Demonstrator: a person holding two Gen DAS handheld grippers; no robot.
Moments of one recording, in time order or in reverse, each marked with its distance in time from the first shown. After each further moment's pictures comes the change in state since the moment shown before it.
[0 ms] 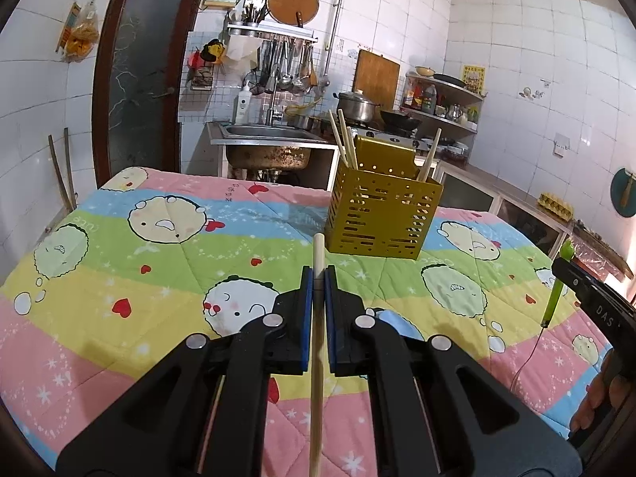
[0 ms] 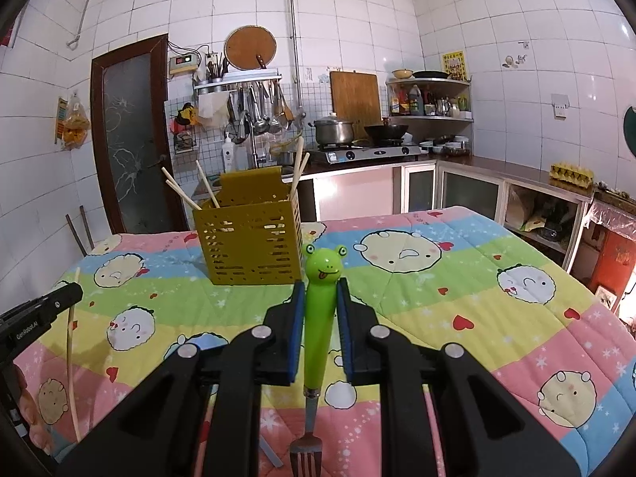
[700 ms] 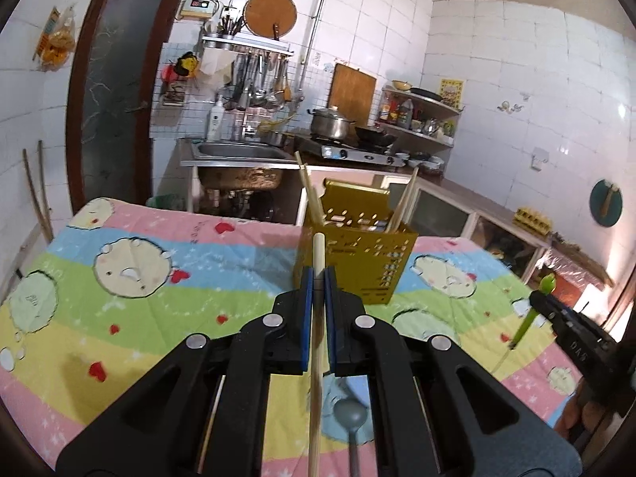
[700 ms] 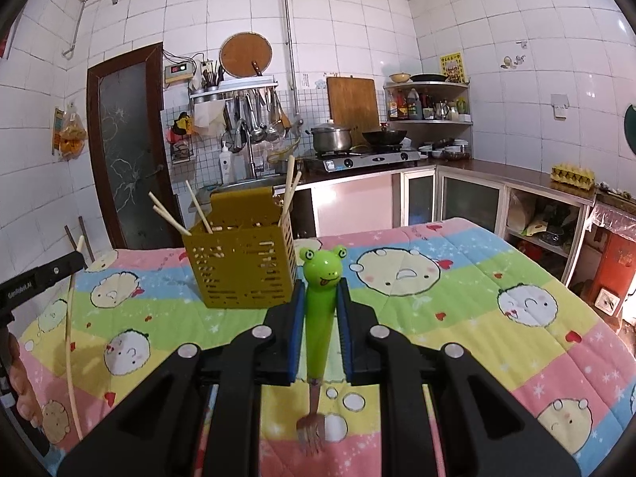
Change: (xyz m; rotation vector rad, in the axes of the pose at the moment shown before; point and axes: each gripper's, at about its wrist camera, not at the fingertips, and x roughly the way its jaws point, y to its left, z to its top) left arm 0.020 -0.012 0.062 0.001 -0.038 -0.119; right arm 0.015 -0.008 0.028 0.018 -0.020 0.005
